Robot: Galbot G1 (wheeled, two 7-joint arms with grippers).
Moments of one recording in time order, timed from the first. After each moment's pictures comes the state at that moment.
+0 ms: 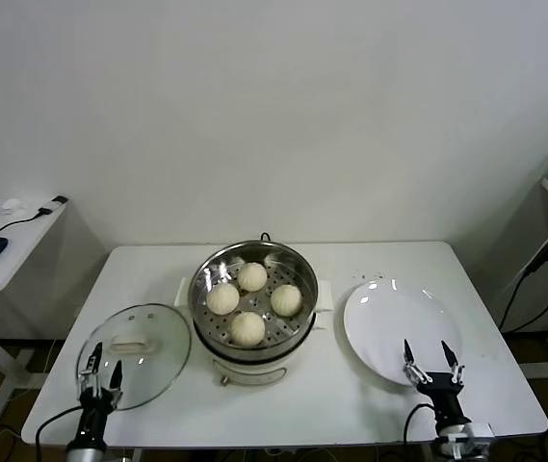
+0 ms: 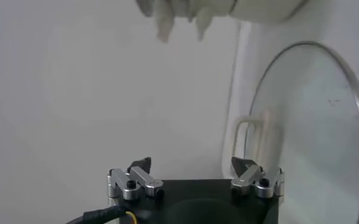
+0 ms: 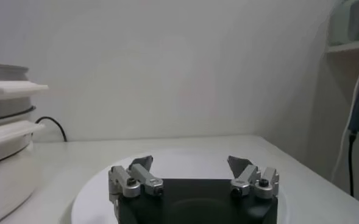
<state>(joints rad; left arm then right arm) 1.57 -1.34 -0.70 -1.59 1.21 -0.08 -0.46 -1.52 1.31 0.61 1.67 0.31 0.24 -0.03</state>
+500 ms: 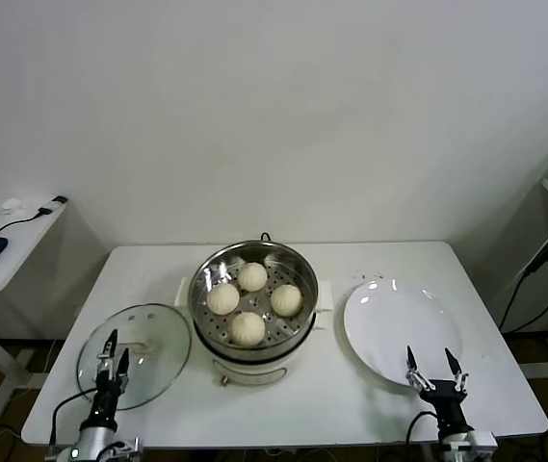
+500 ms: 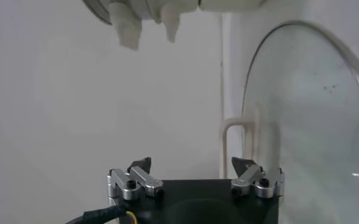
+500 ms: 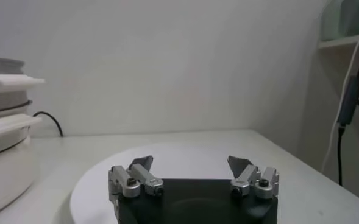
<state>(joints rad) 1.43 -1.33 -0.67 -1.47 1.34 -0.04 -0.47 -1.55 1.32 0.63 1.67 0.31 0.24 -0.03</state>
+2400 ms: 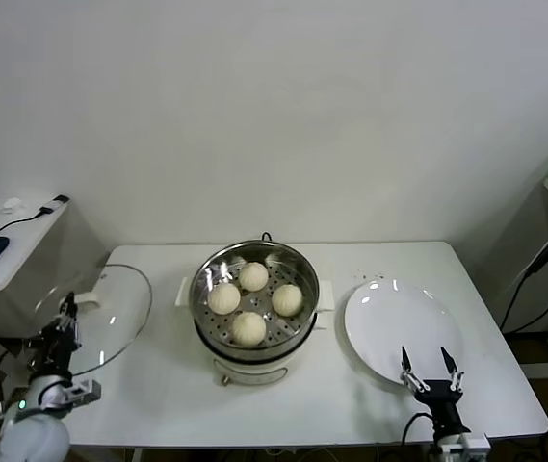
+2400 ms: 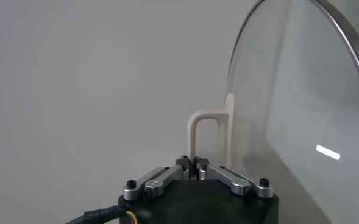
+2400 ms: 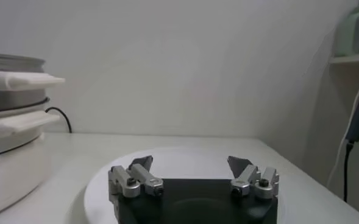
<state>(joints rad) 1.43 -1.16 -0.75 -1.79 1.02 0.14 -0.14 -1.57 1.36 0.63 1.73 0.20 0.22 -0.02</state>
